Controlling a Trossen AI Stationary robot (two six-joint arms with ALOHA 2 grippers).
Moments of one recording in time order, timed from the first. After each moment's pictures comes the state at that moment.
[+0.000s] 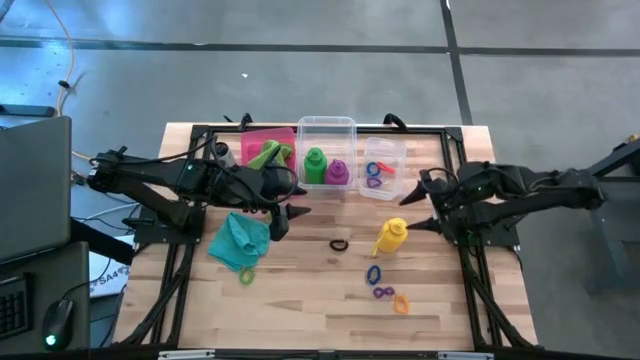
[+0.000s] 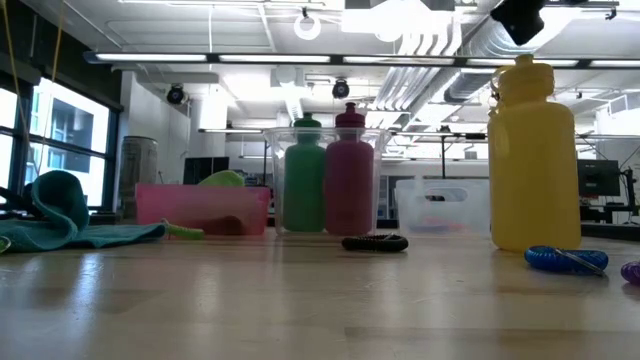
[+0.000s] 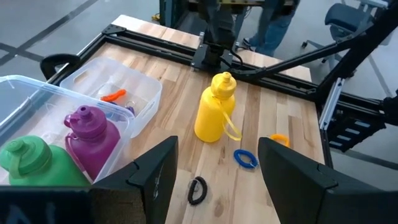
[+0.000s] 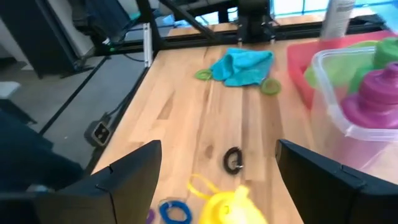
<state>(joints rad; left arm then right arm) -0.22 1.30 1.50 -0.64 -0.32 -0.38 0.07 0.66 0.76 -0.51 -0.18 0.13</state>
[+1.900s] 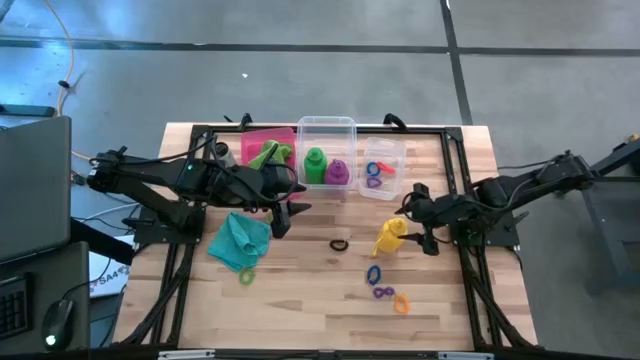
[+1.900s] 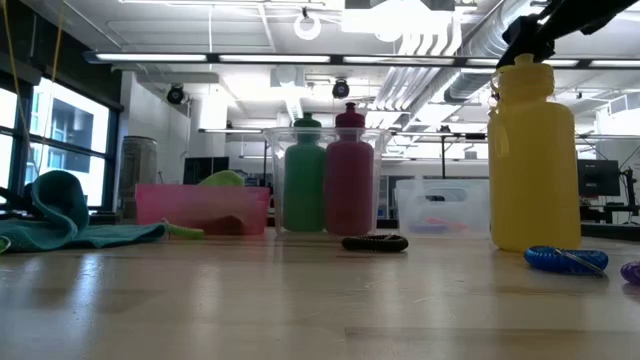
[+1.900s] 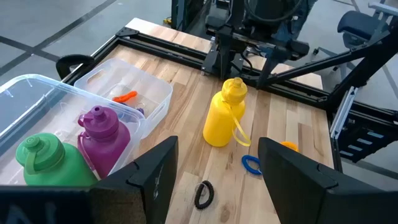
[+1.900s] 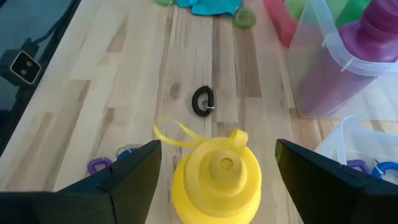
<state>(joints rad) -0.22 1.30 1.50 -0.64 -0.37 -0.40 0.32 0.84 0.76 -0.63 0.20 0.21</state>
